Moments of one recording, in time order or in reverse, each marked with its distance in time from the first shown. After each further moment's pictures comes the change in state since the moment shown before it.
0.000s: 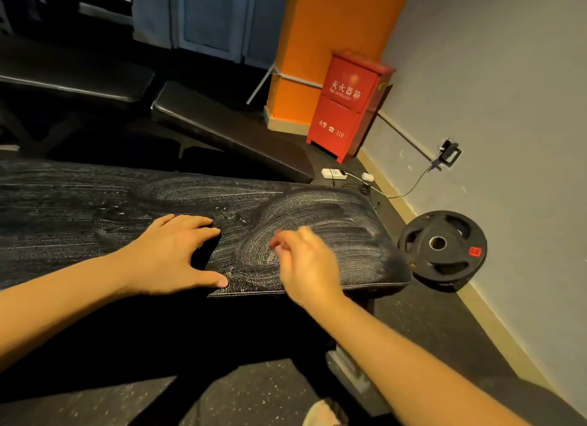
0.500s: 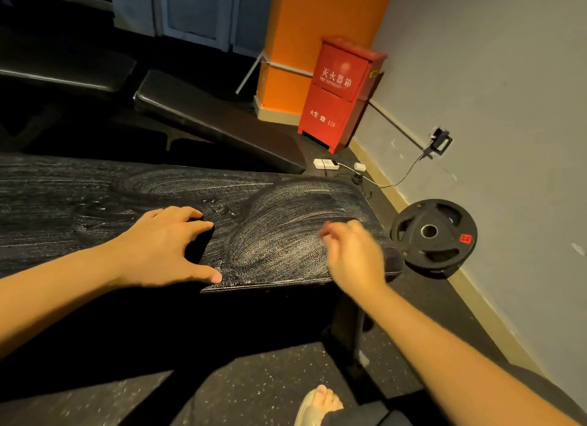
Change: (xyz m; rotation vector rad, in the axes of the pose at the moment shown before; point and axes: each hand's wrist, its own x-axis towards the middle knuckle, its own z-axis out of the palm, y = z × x) left_hand 0.007 0.009 -0.008 0.019 -0.028 0.001; right_hand -0.010 0.086 -0.012 -0.063 0.092 0.161
